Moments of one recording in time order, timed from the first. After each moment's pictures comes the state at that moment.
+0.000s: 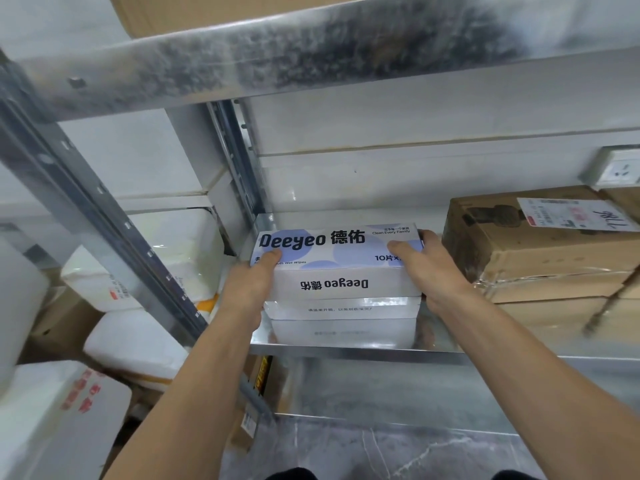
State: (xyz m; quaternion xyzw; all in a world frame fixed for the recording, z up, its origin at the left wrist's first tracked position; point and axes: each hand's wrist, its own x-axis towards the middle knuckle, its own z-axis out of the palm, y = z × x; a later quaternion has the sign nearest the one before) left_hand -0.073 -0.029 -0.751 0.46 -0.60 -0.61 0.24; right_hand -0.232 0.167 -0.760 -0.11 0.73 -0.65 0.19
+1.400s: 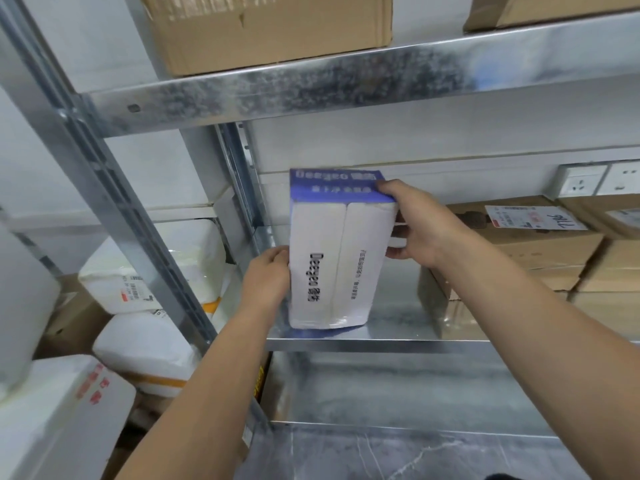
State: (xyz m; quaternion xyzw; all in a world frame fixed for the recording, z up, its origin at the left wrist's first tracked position) left_hand -0.062 0.023 -0.719 0.39 -0.70 -0.55 0.24; right_hand -0.198 0.182 -0.652 -0.12 0.65 -0.69 0.29
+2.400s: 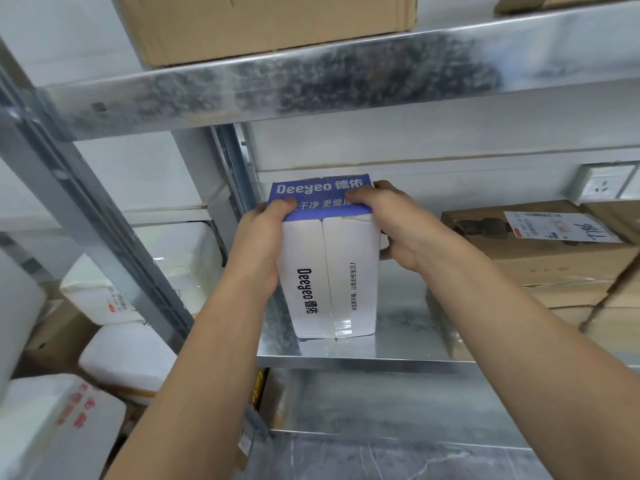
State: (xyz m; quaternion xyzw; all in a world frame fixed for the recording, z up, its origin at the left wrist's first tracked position) left_hand -0.094 0.014 -0.654 0.29 -0.58 -0.70 0.31; right_hand -0.205 0.137 -0.647 -0.17 0.70 -0.63 0.28
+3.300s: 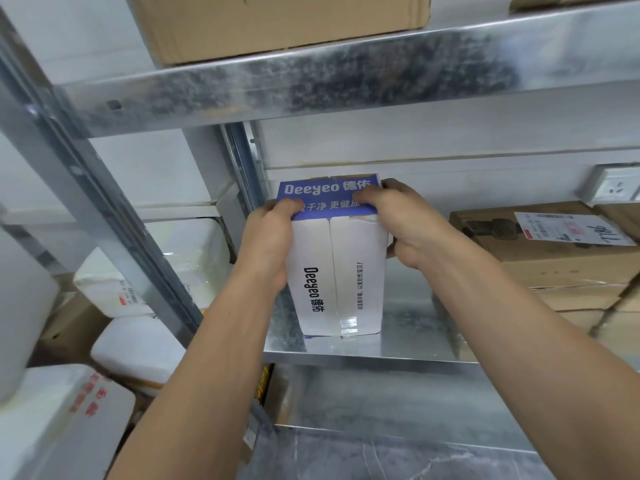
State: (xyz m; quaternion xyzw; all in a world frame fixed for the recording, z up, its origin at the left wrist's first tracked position) left_hand -0.094 0.014 -0.654 0.30 -0.58 -0.69 0.32; right_hand -0.201 0.134 -0.645 -0.19 0.68 -0.66 0.25
